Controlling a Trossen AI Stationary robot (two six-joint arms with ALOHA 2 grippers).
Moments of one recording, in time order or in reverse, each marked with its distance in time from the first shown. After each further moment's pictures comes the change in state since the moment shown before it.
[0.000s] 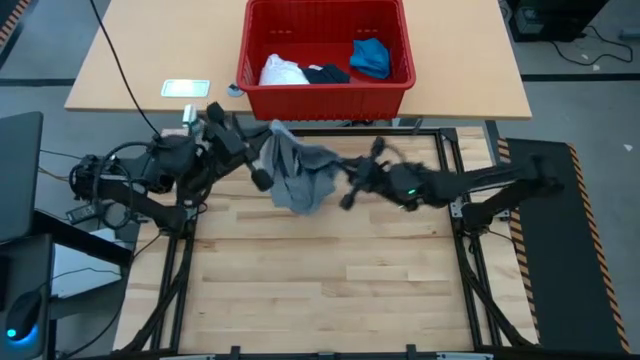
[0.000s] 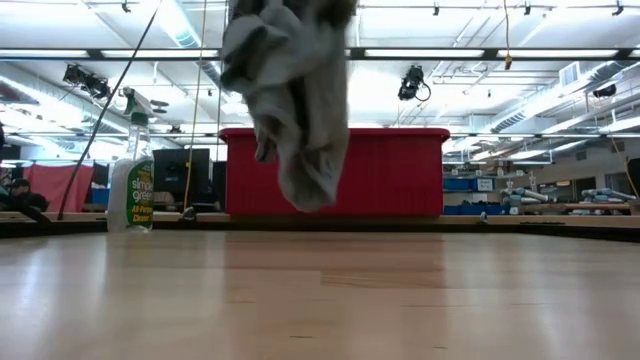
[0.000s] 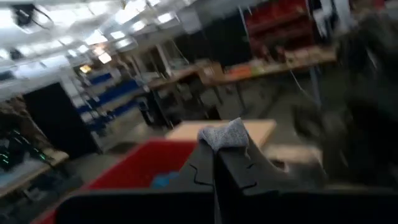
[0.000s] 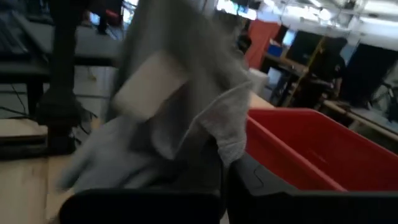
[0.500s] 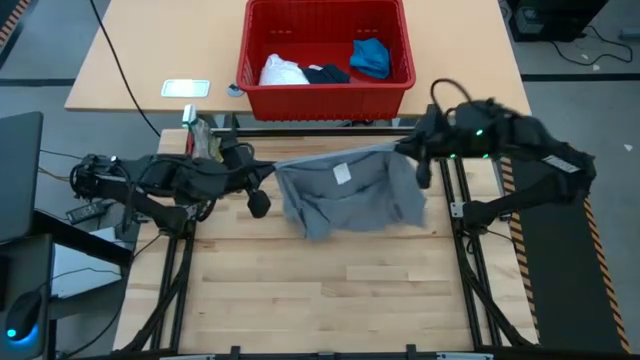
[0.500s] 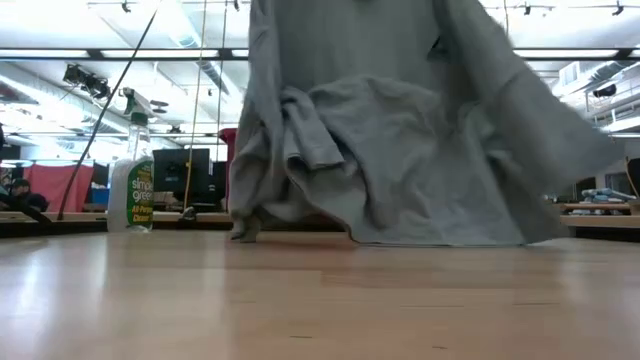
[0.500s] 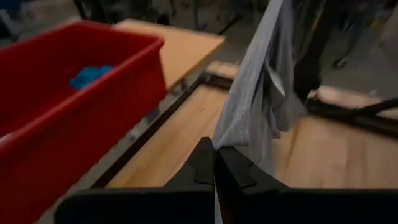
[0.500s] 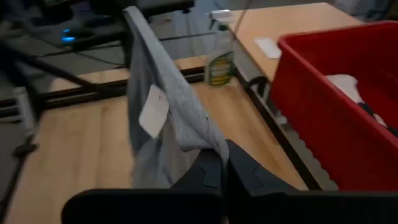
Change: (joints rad) left arm -0.038 0.000 0.000 -0.511 0.144 -0.662; right arm -0.239 -0.216 0.455 -1.024 -0.566 0.277
